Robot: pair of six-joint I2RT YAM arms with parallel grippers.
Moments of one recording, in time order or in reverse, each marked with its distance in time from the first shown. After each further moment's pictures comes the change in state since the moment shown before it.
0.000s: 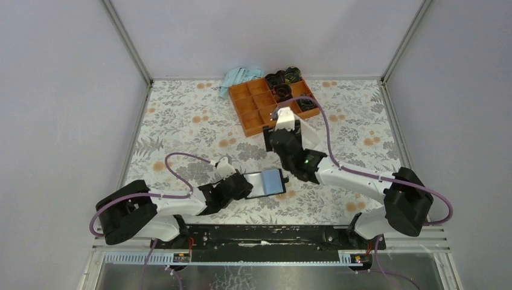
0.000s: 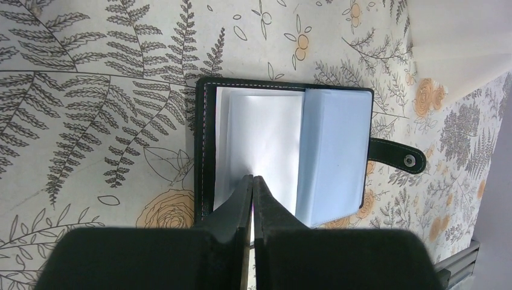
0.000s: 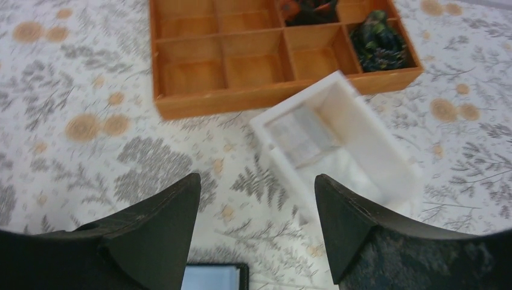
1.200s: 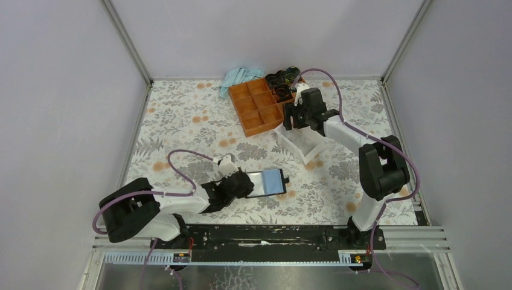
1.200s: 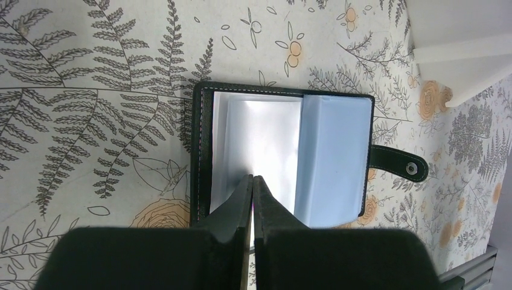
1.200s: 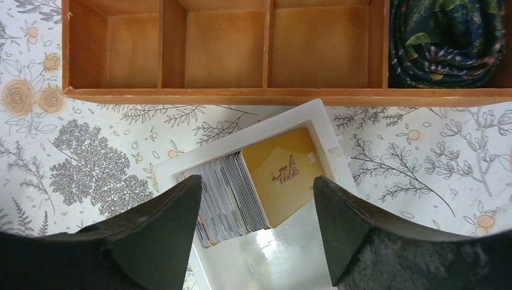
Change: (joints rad) left arm -0.001 0.034 0.047 -0.032 -0.016 0.031; right arm -0.579 0.332 0.329 -0.232 -0.829 -0.159
